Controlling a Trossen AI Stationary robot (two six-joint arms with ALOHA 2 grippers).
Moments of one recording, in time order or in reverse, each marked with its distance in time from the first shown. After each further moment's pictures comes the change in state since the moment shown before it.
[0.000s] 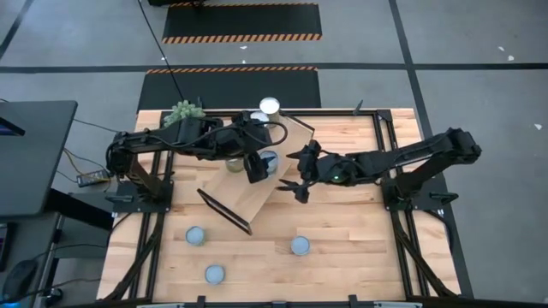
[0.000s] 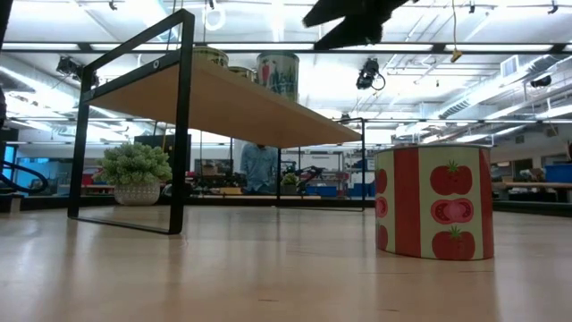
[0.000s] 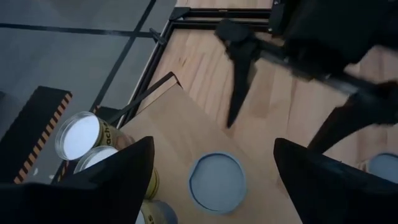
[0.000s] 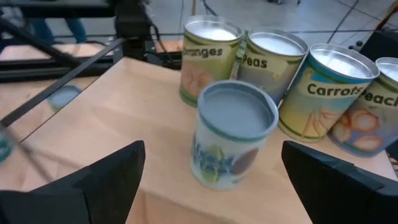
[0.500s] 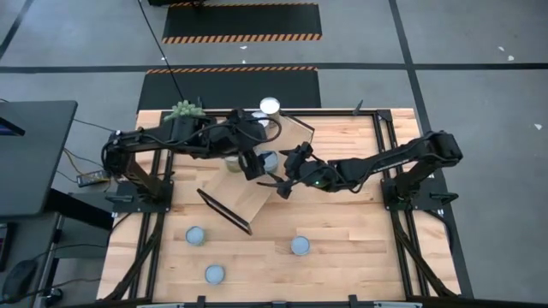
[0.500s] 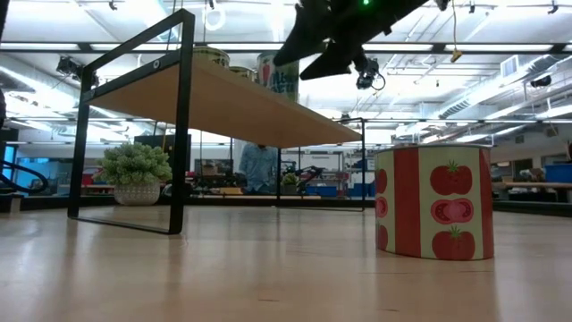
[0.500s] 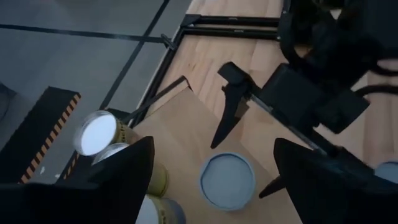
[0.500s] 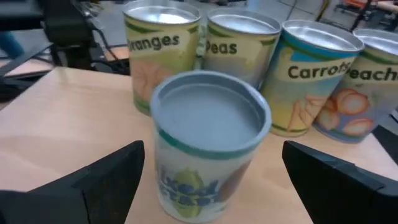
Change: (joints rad) left arm -0.005 -0.031 0.000 -0.005 -0.034 -0.012; right arm -0.026 0.188 0.000 0.204 0.179 0.076
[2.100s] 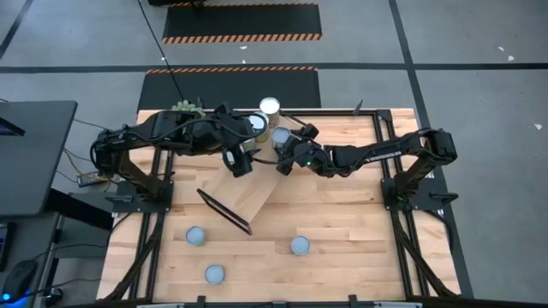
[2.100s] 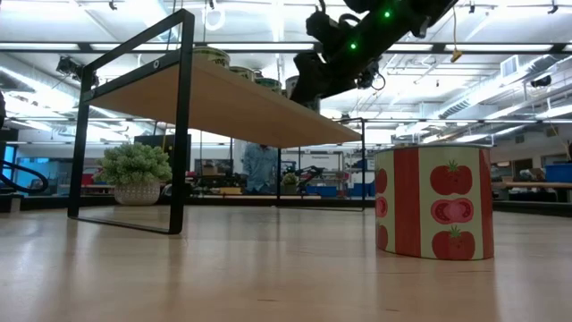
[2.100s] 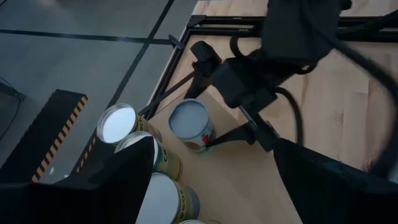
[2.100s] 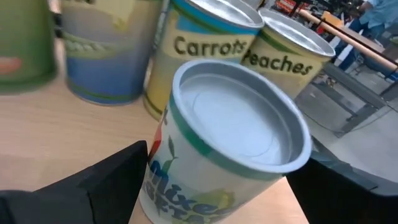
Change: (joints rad) left arm 0.001 -0.070 0.000 -0.064 -0.013 0.021; right arm -0.175 0.031 0.000 -0.035 0.101 -0.183
